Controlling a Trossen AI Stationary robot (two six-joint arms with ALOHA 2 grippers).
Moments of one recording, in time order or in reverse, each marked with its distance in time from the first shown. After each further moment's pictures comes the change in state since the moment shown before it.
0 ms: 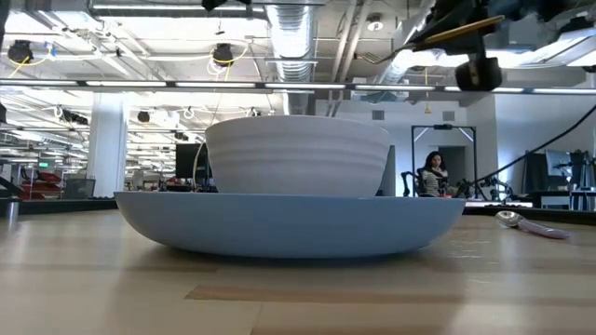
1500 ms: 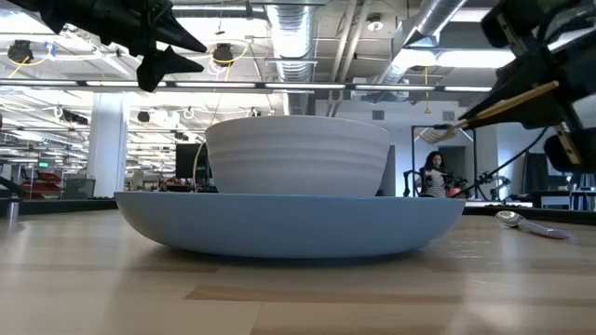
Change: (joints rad) left arm -0.143 -0.919 -1.620 1.191 -0.081 -0.451; right arm 0.676 0.141 -0.431 0.495 0.873 0.738
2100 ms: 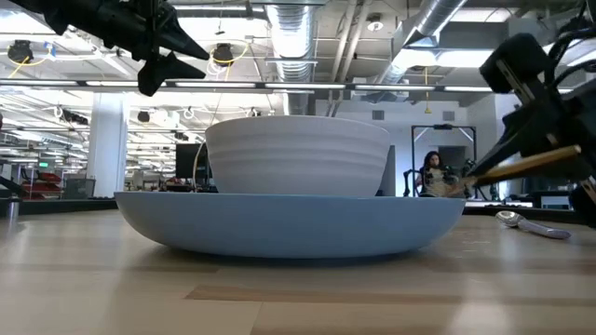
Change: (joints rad) left arm -0.011 0.030 0.000 0.003 -0.044 -0.025; right arm 0.073 0.411 0.000 0.290 0.025 0.213
